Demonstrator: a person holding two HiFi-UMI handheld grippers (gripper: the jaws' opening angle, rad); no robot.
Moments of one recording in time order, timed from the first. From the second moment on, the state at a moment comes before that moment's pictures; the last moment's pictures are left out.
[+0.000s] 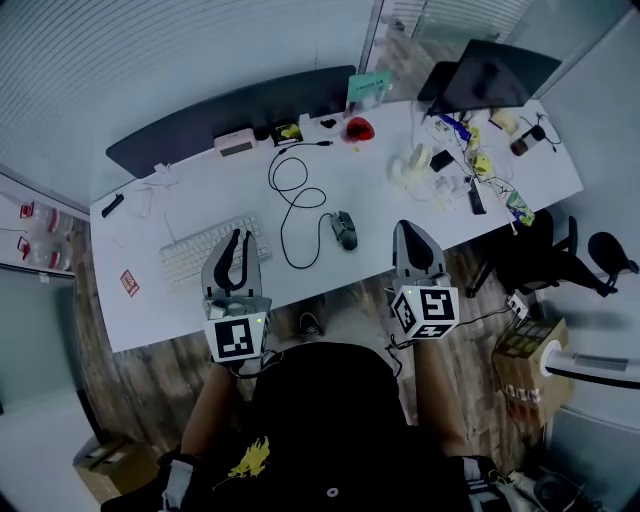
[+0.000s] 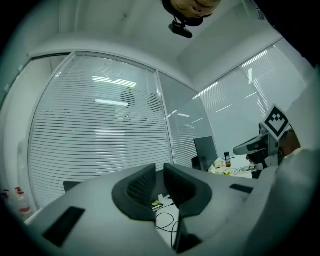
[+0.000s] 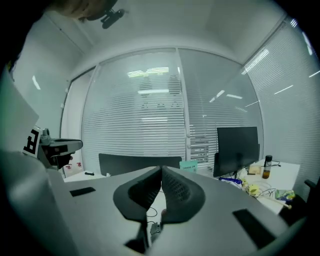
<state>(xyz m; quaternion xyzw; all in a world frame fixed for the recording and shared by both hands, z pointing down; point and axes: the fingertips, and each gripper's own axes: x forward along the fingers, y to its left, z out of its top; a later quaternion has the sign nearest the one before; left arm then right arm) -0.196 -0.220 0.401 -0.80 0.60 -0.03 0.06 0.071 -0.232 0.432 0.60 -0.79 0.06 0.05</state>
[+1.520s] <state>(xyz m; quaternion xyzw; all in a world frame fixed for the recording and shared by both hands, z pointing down) -0.178 -0.182 0.313 -0.80 0.59 -0.02 0.12 0.100 -0.192 0.342 0.59 -0.80 -0.01 -0.04</state>
